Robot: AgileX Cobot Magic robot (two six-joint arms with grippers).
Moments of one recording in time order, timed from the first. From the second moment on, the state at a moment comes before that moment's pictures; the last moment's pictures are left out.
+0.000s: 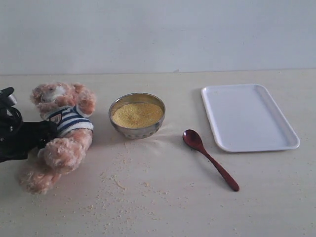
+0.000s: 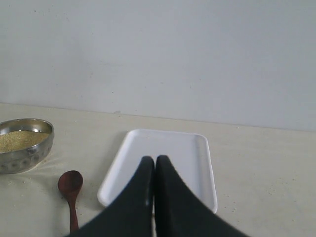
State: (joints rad) left arm -0.02 1.75 -0.75 -0.93 0.24 0.66; right arm 0.21 0.01 0.00 0.06 0.11 -0.07
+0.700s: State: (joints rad) left arm -0.02 1.96 -0.91 -1.74 0.46 1.47; right arm 0.21 0.01 0.00 0.06 0.10 -0.07
